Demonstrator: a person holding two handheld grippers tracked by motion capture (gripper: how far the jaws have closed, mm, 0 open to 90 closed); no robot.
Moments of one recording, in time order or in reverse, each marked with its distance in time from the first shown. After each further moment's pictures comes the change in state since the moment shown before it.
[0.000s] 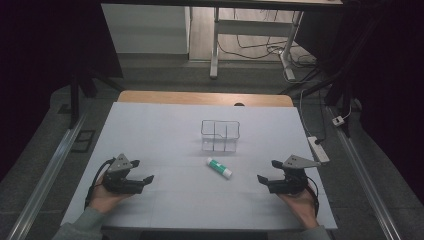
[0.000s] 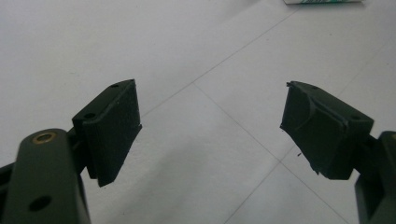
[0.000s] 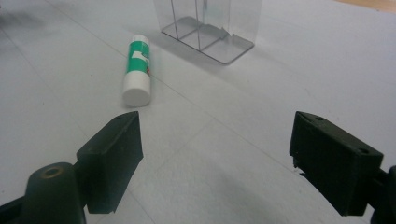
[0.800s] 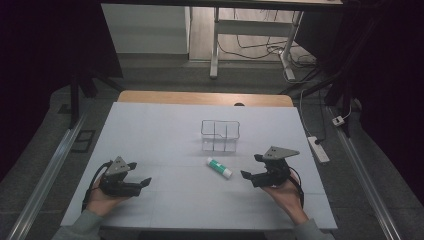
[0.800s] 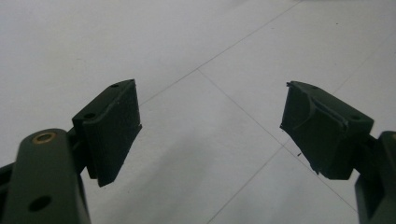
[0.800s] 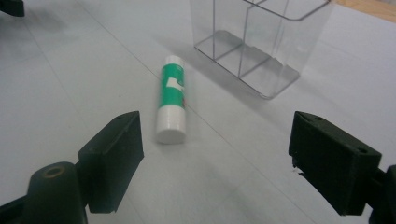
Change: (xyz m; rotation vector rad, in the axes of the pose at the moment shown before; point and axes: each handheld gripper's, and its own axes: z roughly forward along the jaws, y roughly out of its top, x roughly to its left) left arm -0.001 -0.007 -0.004 0.011 0.022 -0.002; right arm 0.024 0.039 0.032 0.057 0.070 -0.065
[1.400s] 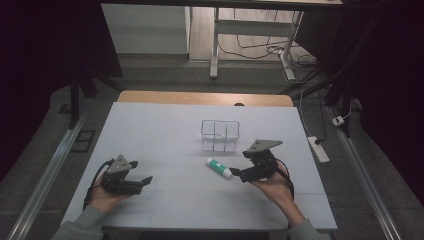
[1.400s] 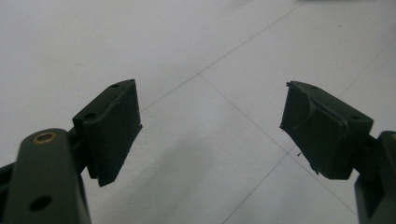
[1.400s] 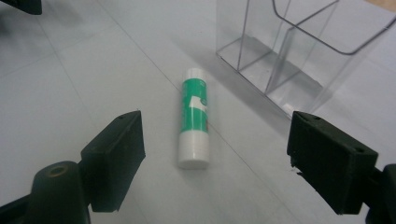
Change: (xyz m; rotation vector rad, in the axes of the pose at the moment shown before) left arm 0.002 0.003 0.004 -0.003 -0.003 -0.003; right arm 0.013 0.035 0.023 0.098 0.045 -0.031
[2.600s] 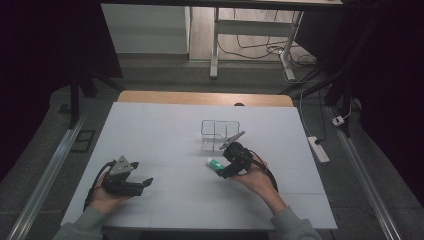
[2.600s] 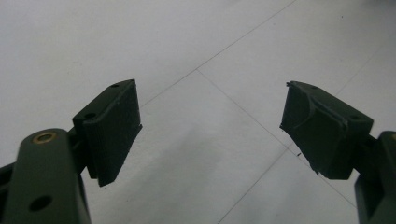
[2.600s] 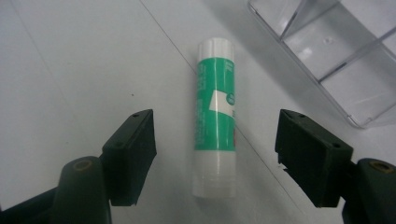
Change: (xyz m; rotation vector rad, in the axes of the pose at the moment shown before) left arm -0.004 -0.001 0.002 0.020 0.011 0.031; right arm 0.011 0.029 0.066 0.341 0.013 -0.021
